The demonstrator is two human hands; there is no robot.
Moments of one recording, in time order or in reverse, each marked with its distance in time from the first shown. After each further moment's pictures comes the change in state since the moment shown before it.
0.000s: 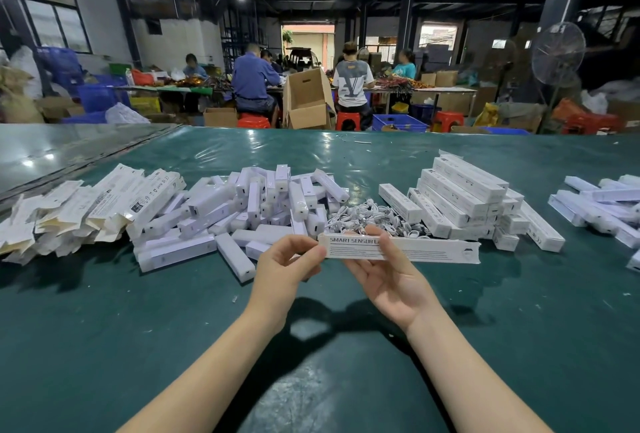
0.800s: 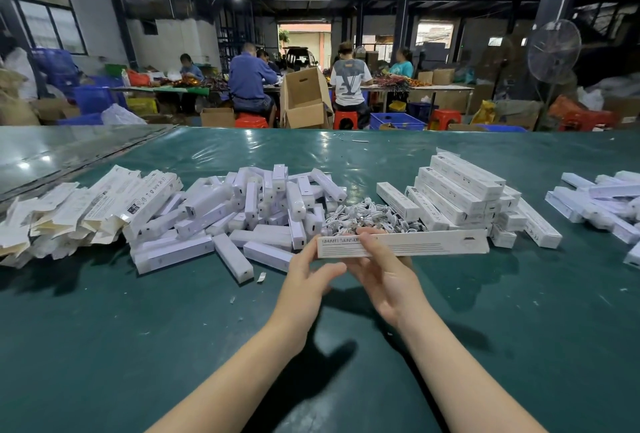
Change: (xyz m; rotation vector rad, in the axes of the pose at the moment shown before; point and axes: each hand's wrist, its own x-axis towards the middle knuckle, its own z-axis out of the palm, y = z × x) left_hand -0.019 -0.003 0.022 0.100 -0.158 -0.099; right_hand 0.002 0.009 0.003 -0.236 0.200 -0.189
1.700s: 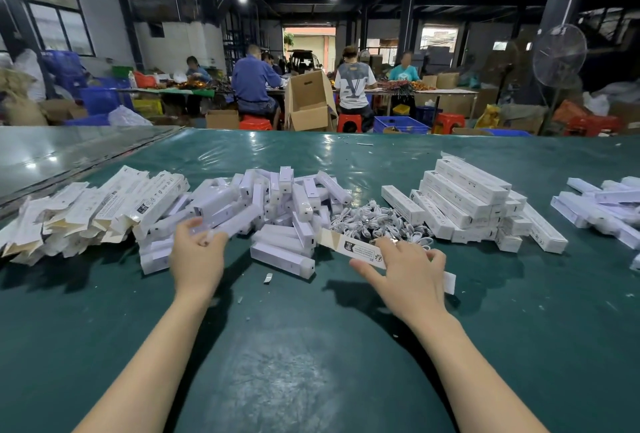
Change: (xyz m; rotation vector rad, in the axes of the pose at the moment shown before) left_hand 0.044 0.003 -0.122 0.417 0.763 0.092; right_hand 0.007 -0.010 -0.026 -2.111 0.118 -0.412
